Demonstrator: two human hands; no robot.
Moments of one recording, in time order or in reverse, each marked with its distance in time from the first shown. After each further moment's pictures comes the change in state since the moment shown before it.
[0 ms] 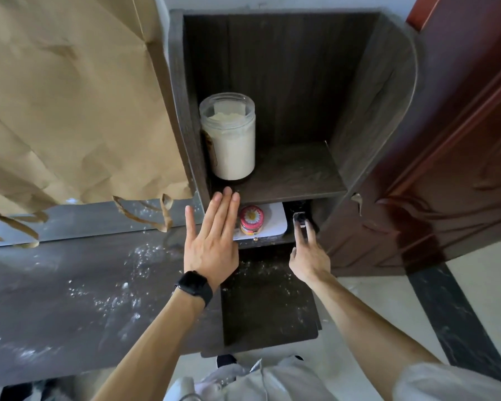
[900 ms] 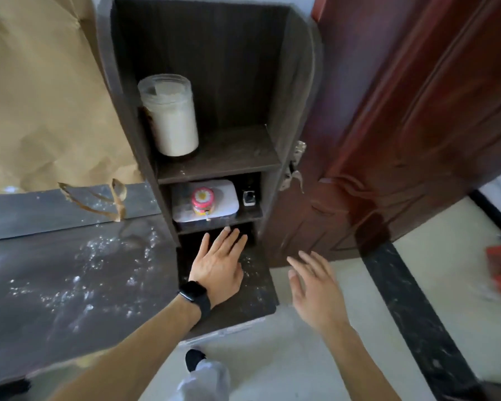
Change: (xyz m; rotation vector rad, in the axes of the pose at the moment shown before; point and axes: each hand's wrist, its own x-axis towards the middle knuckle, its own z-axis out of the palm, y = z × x) left_hand -0.063 0.093 0.011 -0.245 -0.489 0.144; right_hand -0.172 0.079 -0.045 0.082 0.254 -0.082
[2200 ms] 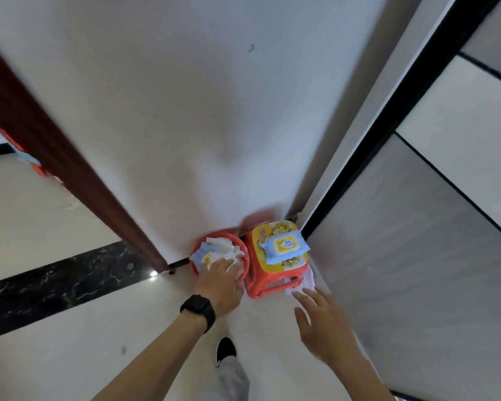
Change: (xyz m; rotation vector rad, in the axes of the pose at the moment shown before) left_hand -0.355 0.914 0.331 0.349 -0.632 1.568; right_hand -0.826 0.415 -0.142 0.048 0.422 1.655
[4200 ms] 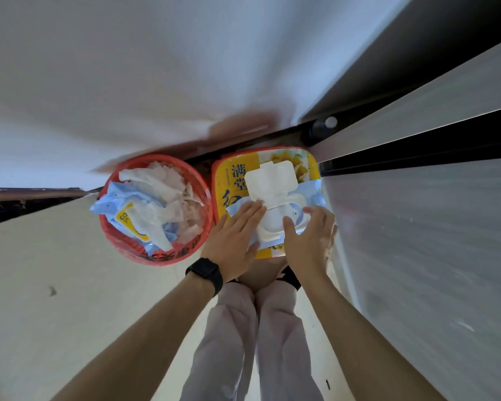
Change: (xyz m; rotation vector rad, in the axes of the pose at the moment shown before) left_hand 0.398 0.008 0.331 -0.299 -0.195 0.064; right_hand 0.363 0.233 0.332 0.317 -0.002 0.538
